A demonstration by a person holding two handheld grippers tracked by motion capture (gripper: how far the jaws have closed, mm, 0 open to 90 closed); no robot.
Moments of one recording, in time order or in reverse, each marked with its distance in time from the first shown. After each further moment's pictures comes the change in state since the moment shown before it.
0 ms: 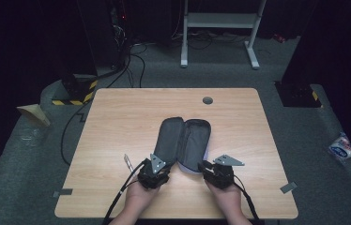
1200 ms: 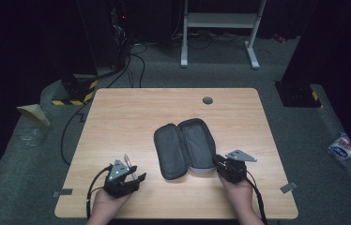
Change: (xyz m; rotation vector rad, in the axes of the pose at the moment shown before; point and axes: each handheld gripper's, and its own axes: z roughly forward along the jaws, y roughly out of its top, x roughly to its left) left arm 0.048 -0.034 -0.069 -0.062 -0.160 -0.059; right arm -0.037 0.006 -0.016 -0.022 -0.126 -0.012
